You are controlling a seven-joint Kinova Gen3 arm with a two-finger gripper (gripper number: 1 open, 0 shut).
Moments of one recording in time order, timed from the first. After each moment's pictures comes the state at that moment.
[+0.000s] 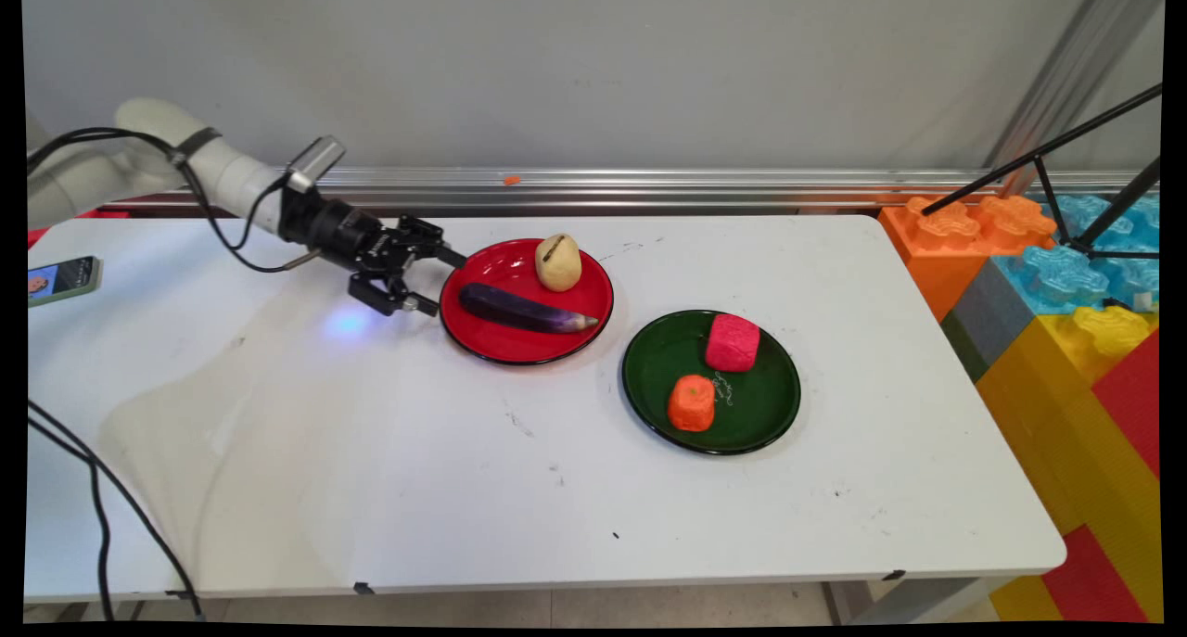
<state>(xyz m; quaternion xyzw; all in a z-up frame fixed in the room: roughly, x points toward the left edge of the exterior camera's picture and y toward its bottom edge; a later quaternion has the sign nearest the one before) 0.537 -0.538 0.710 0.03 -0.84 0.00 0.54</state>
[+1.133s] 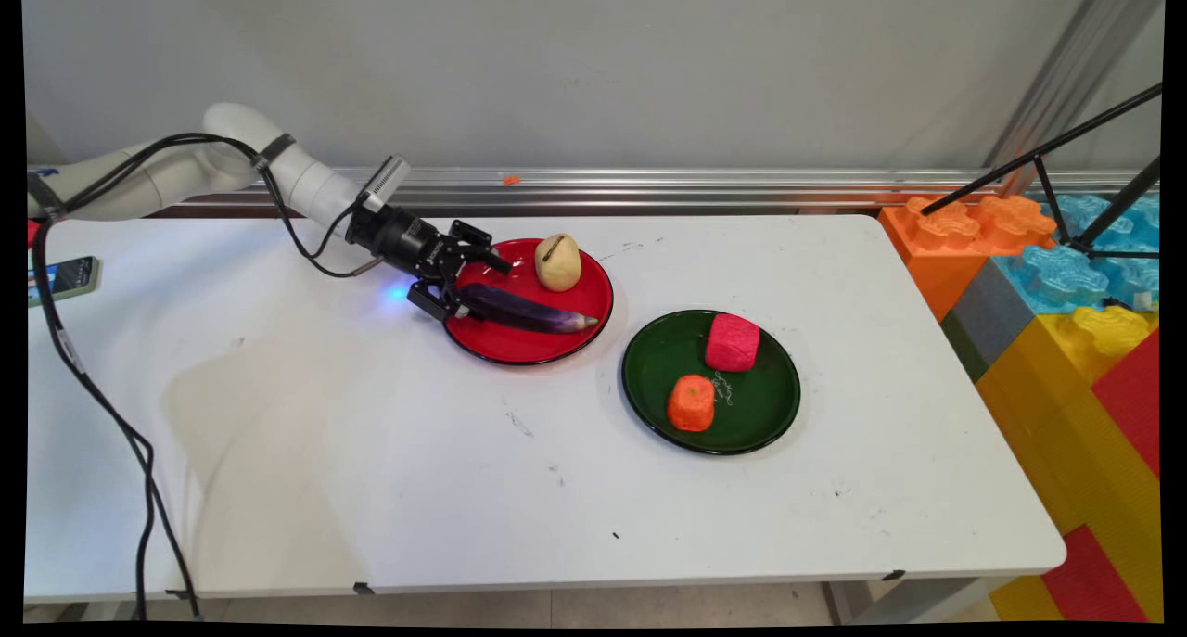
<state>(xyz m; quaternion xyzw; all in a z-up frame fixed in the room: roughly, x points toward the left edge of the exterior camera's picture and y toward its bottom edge) 0.496 -0.593 0.675 -0.02 -0.86 0.03 0.51</state>
